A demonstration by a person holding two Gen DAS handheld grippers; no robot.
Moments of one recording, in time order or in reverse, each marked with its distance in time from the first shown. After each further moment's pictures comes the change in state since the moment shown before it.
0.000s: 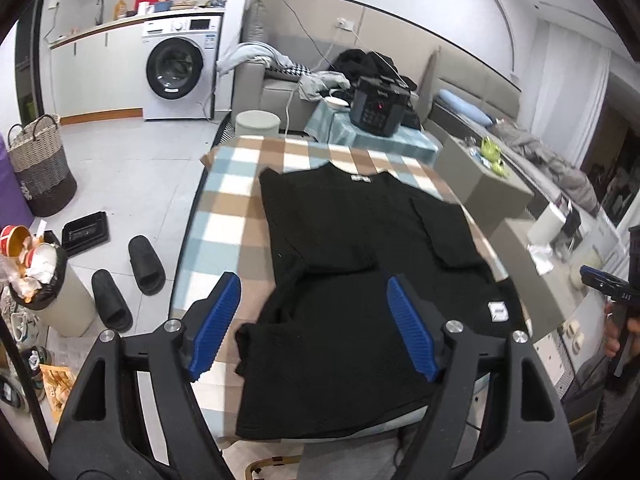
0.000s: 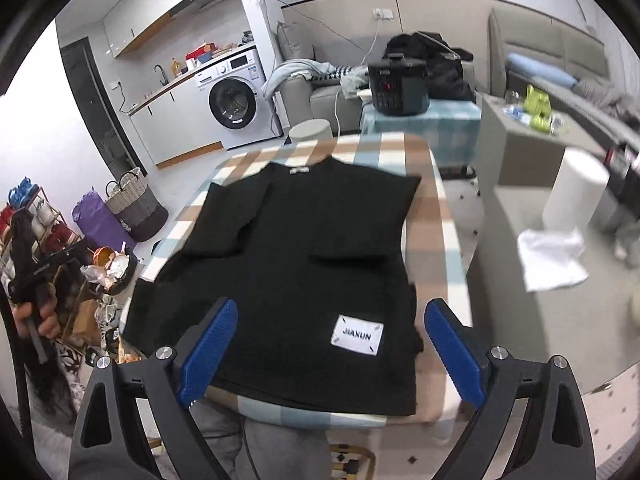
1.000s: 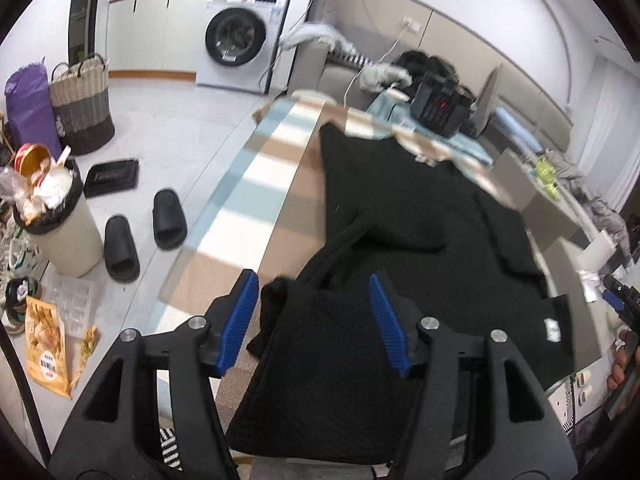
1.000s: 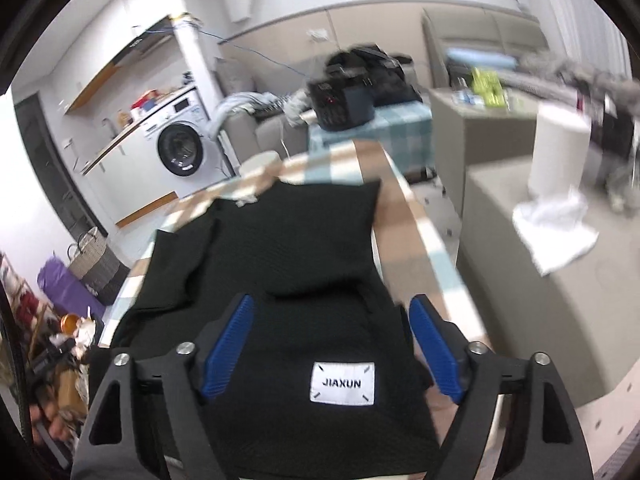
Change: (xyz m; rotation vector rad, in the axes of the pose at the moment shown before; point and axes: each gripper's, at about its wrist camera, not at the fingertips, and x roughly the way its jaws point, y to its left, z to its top) left arm 0.098 0.047 -0.080 -0.193 -0.011 0.128; right arm 0.064 -0.005 0.007 0.146 -0.143 -0.132
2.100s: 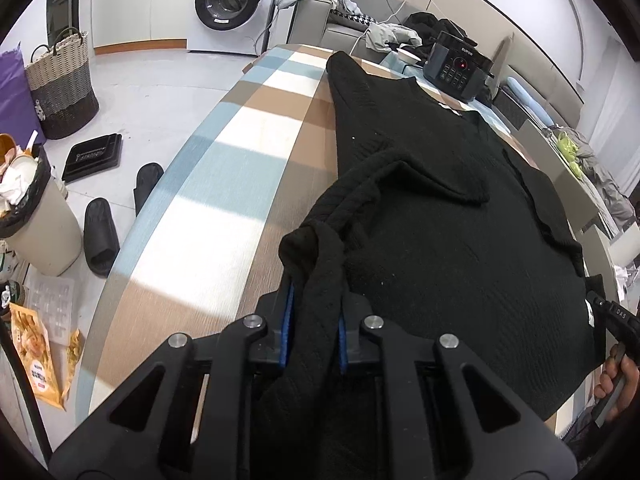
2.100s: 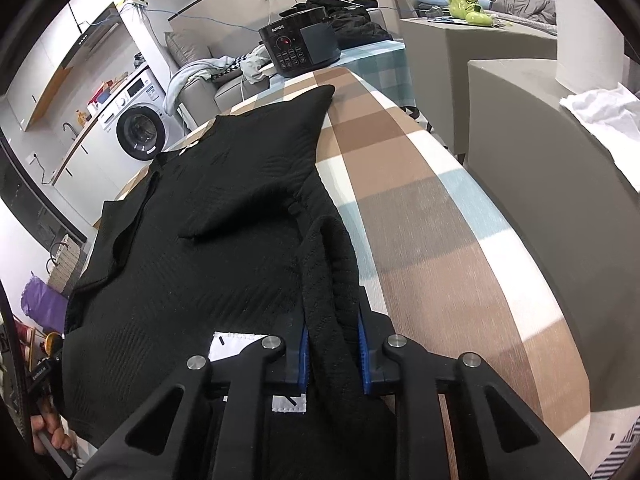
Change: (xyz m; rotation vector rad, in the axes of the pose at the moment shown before) left arm 0.163 0.016 0.010 0.005 0.150 0.015; right arm 0.136 -0.041 -0.050 0.157 0.181 -0.051
